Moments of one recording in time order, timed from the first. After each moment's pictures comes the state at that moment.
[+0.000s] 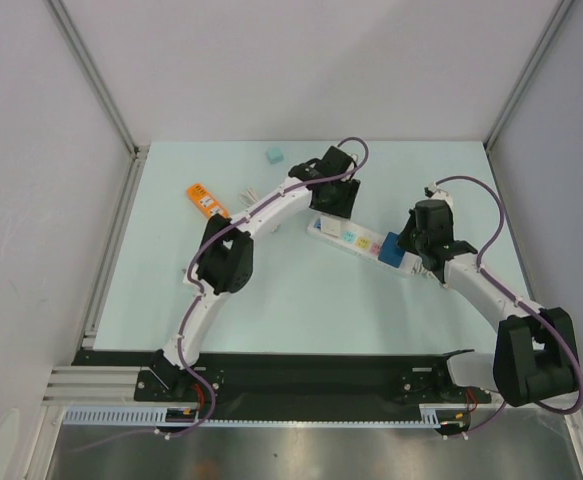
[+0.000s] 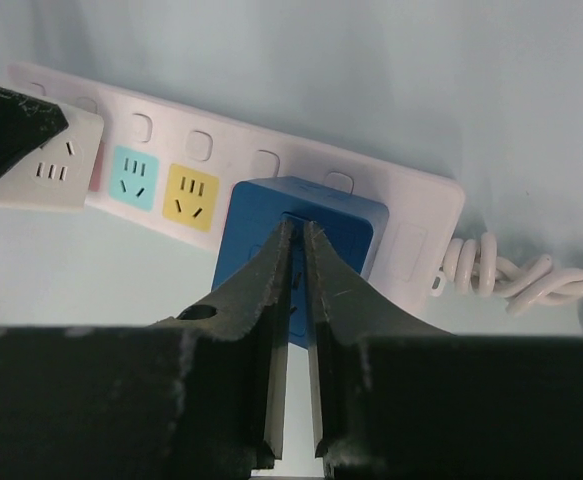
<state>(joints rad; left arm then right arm) -0.71 2.44 2.29 -0.82 0.01 -0.30 0.24 1.28 0.76 -0.16 0.14 0.51</state>
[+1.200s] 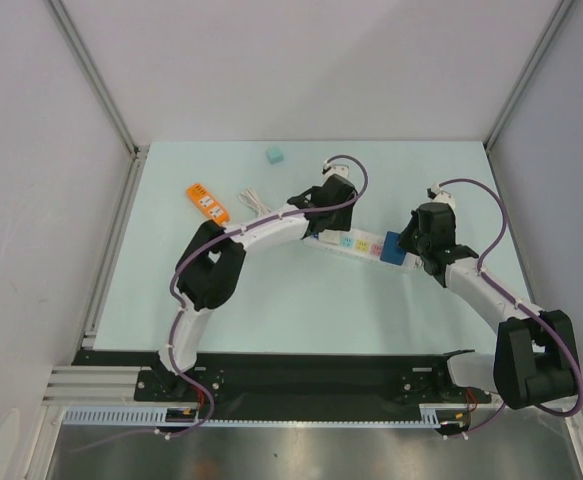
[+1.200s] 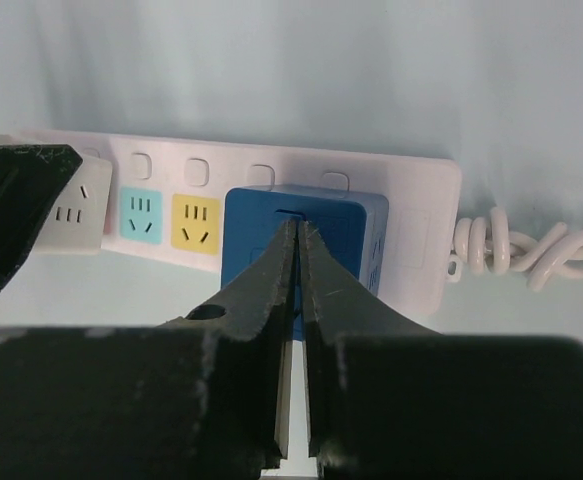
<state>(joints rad) -0.80 2.17 1.73 -0.37 -0.27 -0.46 0.22 1.26 0.71 -0.07 0.12 0.52</state>
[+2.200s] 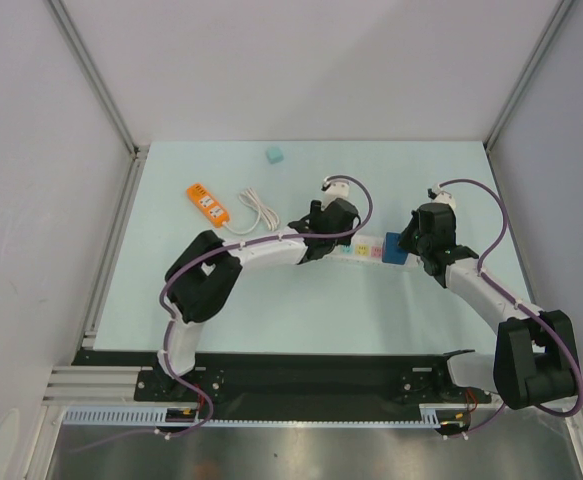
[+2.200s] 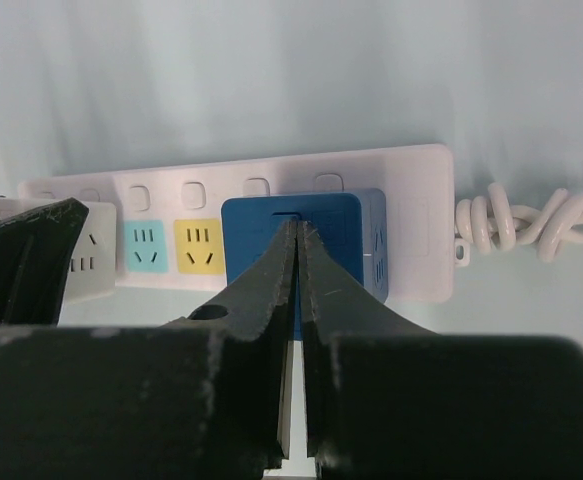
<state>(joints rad) -0.90 2.05 1.47 -0.14 -0.48 -0.48 0.22 1.26 0.70 -0.06 0.12 0.52</state>
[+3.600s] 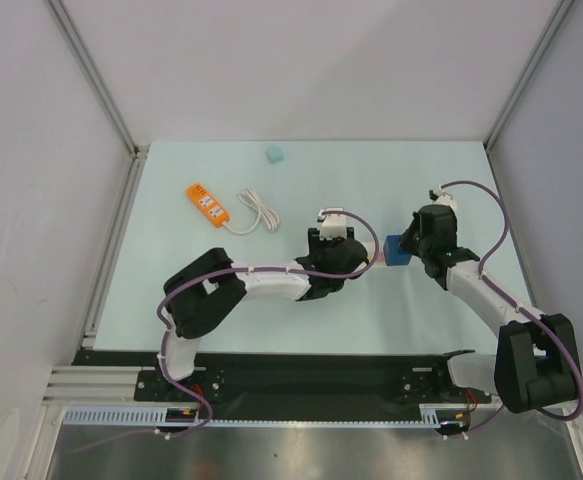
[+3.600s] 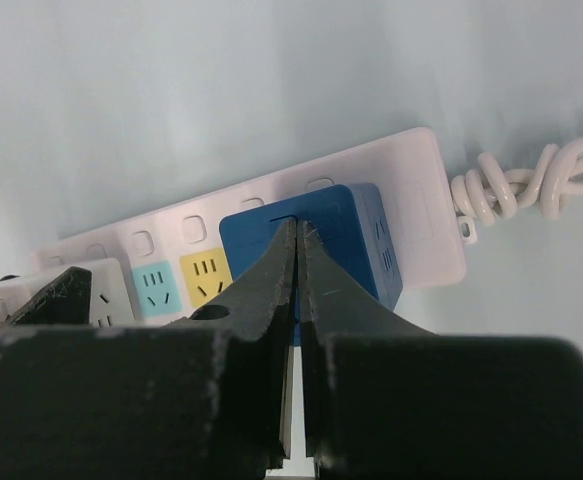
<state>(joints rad) -1.07 1.98 1.22 0.10 -0.84 -0.66 0.21 1.24 0.69 -0.06 0.13 0.52</state>
